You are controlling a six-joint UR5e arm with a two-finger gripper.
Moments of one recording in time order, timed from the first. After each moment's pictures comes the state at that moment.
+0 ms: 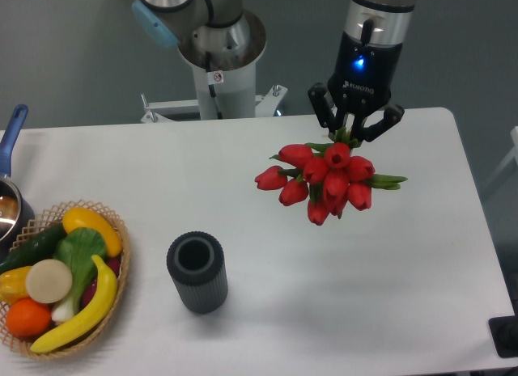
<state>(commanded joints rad) 2.74 -1.63 -1.54 -1.27 1.18 1.15</state>
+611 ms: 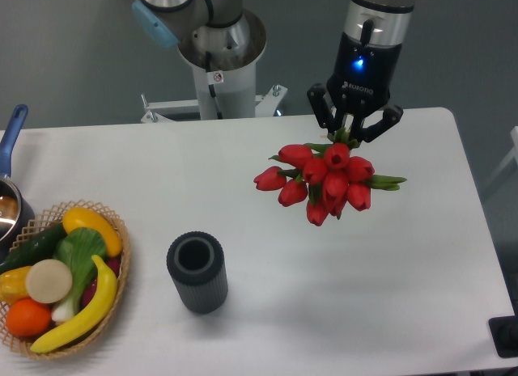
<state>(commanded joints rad) 2.74 -1.63 -1.55 -1.26 1.15 1.13</state>
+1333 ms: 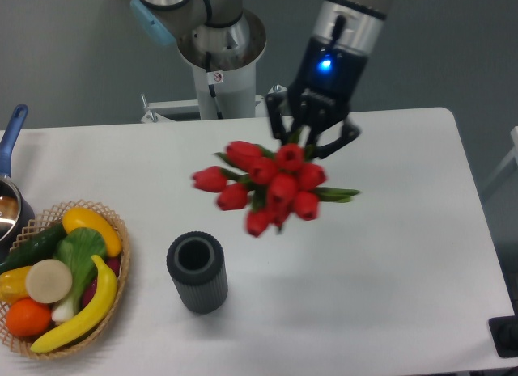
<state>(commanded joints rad) 2.63 -1.64 -1.64 -0.99 0.63 1.04</state>
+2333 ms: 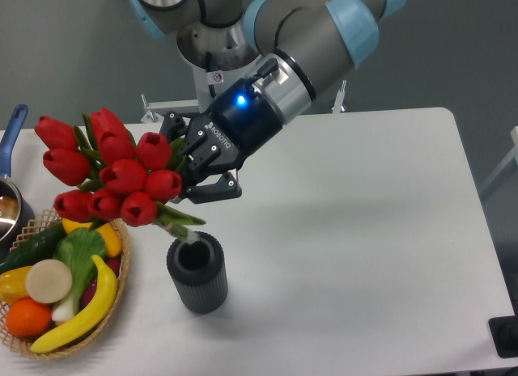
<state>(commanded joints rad) 2.51 -1.86 -1.54 -0.85 0.21 1.10</state>
